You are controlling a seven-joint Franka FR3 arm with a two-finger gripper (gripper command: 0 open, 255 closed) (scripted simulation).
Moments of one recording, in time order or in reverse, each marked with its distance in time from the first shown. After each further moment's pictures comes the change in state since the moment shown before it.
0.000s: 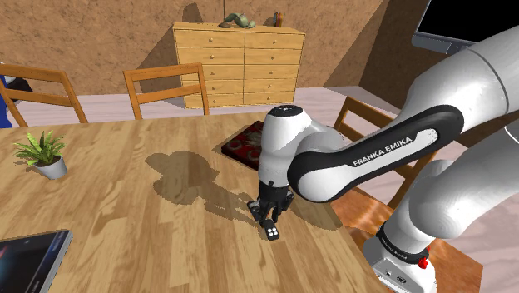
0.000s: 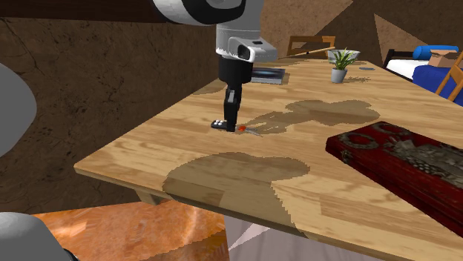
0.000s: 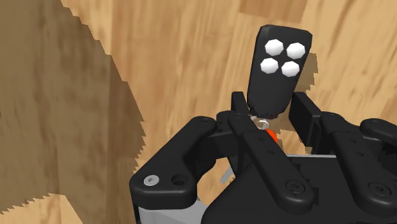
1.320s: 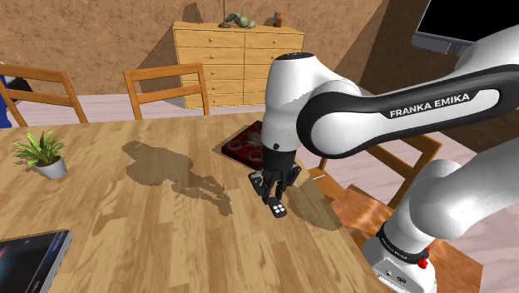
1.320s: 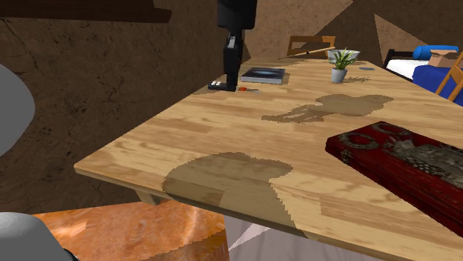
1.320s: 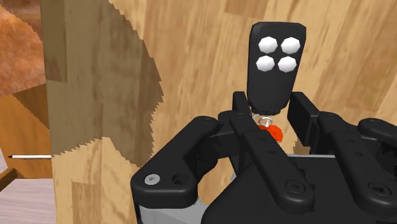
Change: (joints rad) arm 0.016 -0.162 -0.091 0.155 -0.003 -0.311 -0.007
